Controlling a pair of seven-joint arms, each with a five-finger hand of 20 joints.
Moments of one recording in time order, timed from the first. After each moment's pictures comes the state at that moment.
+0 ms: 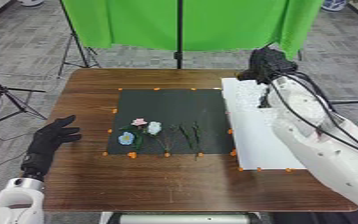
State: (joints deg) left arm 124.2 -54.0 -99.2 -111.2 59.6 11.8 7.9; right arm -63.8 -46.0 54.3 -103.2 -135.7 -12.3 33.7
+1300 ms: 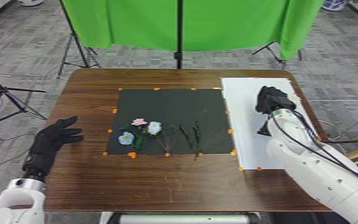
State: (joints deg) left arm 124.2 -54.2 -98.9 -111.1 59.7 11.1 7.8; right arm -68.1 -49.2 50.6 -85.0 -127.0 6.1 34.0
